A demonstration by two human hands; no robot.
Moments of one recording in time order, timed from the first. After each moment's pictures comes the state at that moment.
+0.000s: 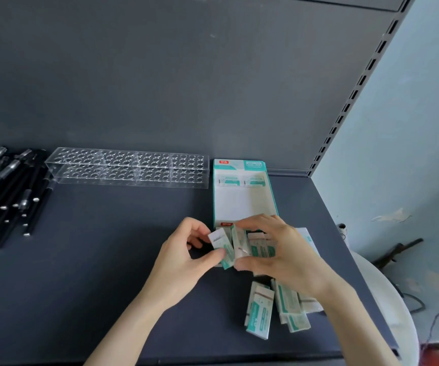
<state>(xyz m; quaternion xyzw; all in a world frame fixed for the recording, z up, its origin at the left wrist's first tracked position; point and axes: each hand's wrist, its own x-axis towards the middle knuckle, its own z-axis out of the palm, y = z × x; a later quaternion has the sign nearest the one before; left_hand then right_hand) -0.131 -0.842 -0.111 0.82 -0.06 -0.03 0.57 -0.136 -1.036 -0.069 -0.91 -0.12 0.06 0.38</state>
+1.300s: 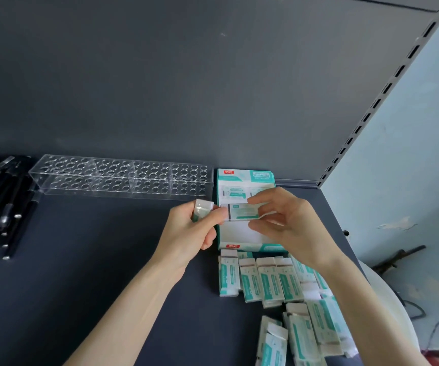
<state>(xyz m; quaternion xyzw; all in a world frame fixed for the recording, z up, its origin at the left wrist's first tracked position) -0.056 -0.853 -0.098 0.65 0.02 -0.09 0.76 -0.068 -1.040 -0.065 -0.85 -0.07 0.02 0.53</state>
